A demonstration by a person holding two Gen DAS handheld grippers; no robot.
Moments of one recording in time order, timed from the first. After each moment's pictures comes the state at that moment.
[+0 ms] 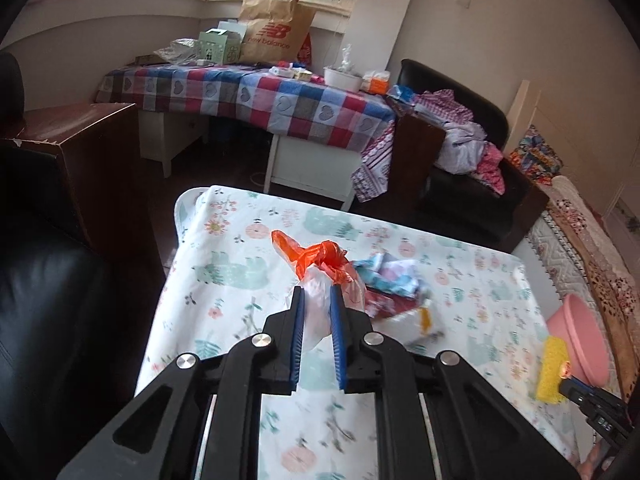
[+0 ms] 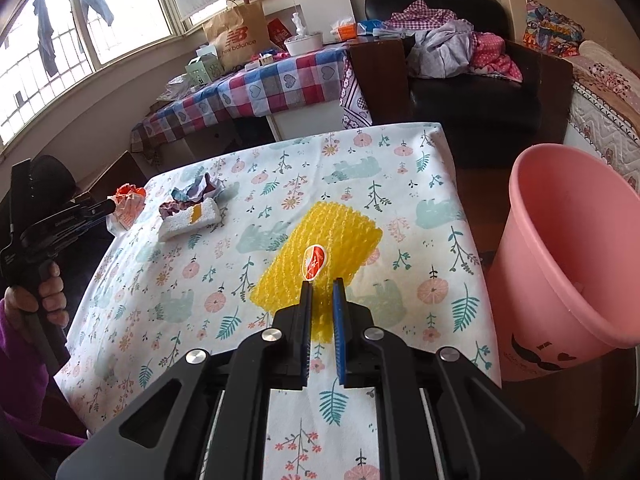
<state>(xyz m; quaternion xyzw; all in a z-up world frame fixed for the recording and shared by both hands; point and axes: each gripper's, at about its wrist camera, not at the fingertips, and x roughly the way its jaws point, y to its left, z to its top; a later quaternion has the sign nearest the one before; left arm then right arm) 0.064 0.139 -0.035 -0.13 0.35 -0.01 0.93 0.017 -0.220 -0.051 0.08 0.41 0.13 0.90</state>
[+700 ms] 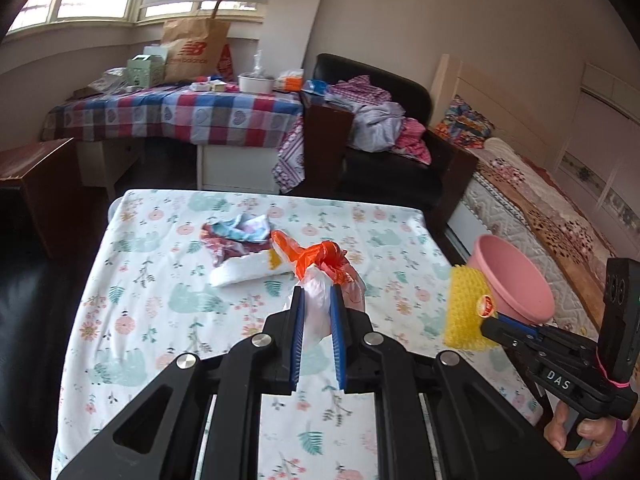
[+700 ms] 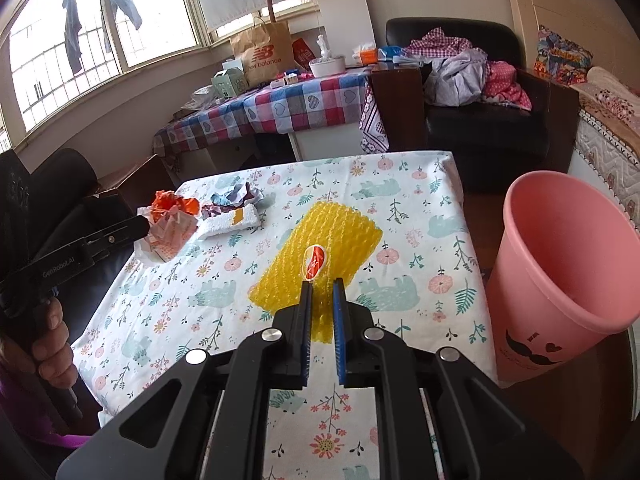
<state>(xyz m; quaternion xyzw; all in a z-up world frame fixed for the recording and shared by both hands) -0.016 0.028 -0.001 -0.08 0.33 -0.12 0.93 -0.029 -0.213 -0.019 0.06 0.36 0.15 0.92</state>
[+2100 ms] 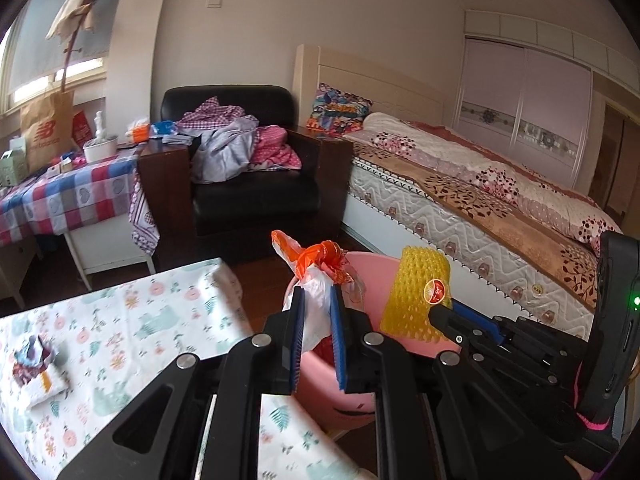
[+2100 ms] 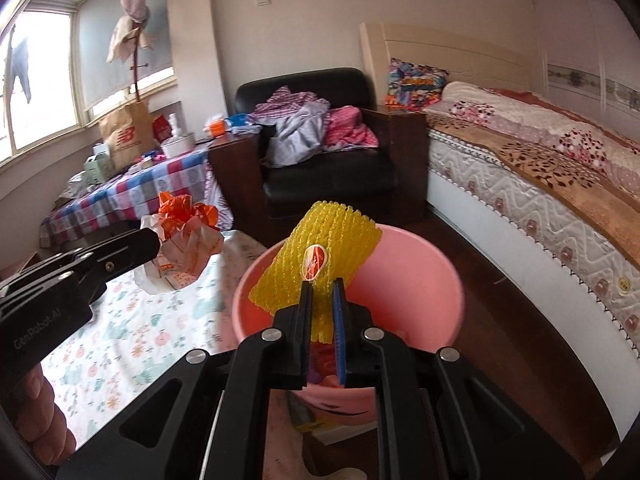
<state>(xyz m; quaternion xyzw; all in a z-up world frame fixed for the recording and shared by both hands) 0.035 -0.251 0.026 0.03 0.27 -0.29 0.92 -0.030 -0.393 -0.008 0.09 0.27 -0.09 0.95</state>
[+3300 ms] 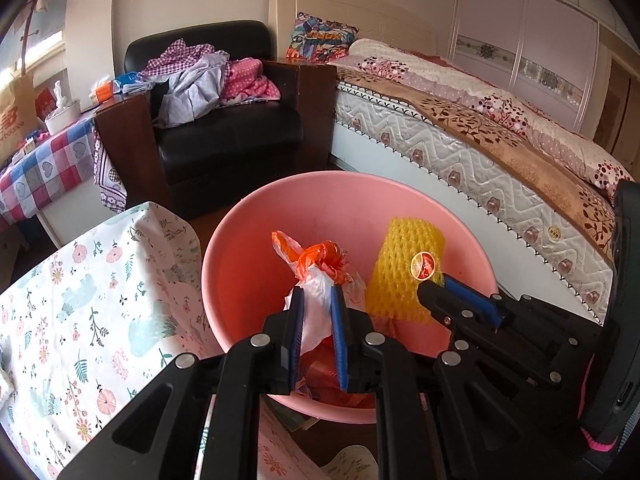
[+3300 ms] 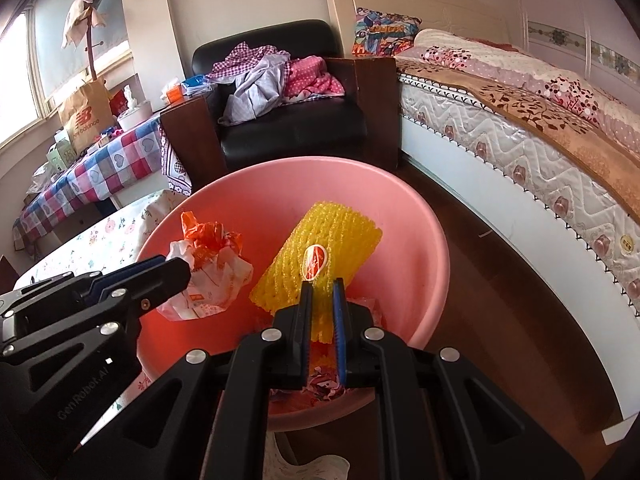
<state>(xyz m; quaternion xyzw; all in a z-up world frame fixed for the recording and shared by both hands) 0.078 -0.337 -0.060 0.09 0.37 -0.30 0.87 0.011 -0.439 -0.077 0.12 0.35 -0.13 0.92</state>
